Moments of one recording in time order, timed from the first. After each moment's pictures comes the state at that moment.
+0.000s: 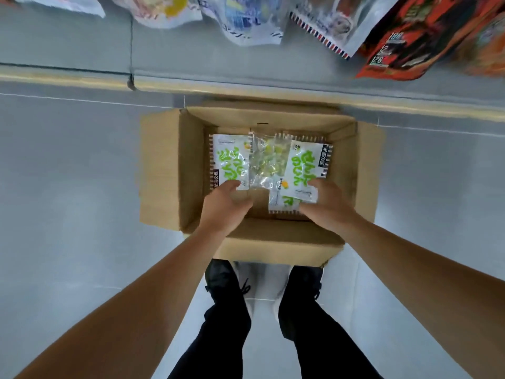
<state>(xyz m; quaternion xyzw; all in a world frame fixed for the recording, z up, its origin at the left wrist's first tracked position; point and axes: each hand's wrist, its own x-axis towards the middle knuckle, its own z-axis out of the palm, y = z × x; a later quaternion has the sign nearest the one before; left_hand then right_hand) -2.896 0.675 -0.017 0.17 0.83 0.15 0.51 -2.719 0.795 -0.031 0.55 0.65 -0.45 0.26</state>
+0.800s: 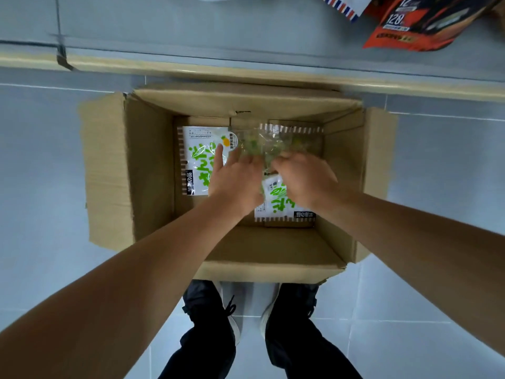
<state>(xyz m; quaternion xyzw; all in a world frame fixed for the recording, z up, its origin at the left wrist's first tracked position) -2.871 0.745 -0.138 0.57 0.75 -0.11 0.32 -2.751 0.837 -0.124 0.30 0.90 -0.22 0.22</state>
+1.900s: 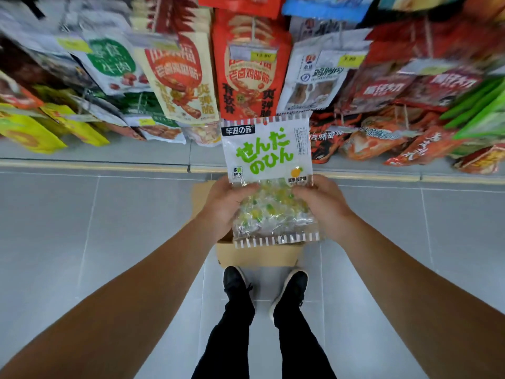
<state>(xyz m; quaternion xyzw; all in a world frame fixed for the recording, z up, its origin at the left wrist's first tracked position) -2.921 0.656 0.408 0.09 0.63 0.49 0.59 -2.751 0.752 0.422 0.62 0.52 -0.58 -0.08</state>
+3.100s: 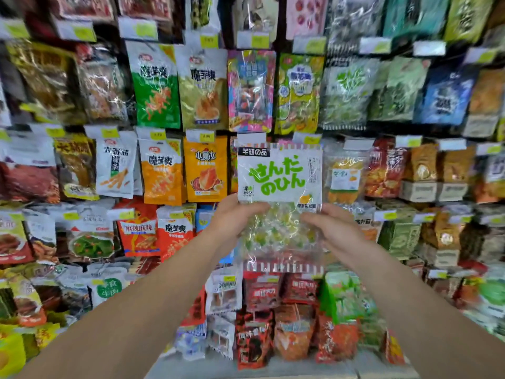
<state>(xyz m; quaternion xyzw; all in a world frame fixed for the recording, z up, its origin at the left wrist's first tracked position) -2.637 0.683 0.912 0.45 0.54 0.61 0.36 -2.453 0.755 0.905 0.41 0.62 -0.53 -0.41</state>
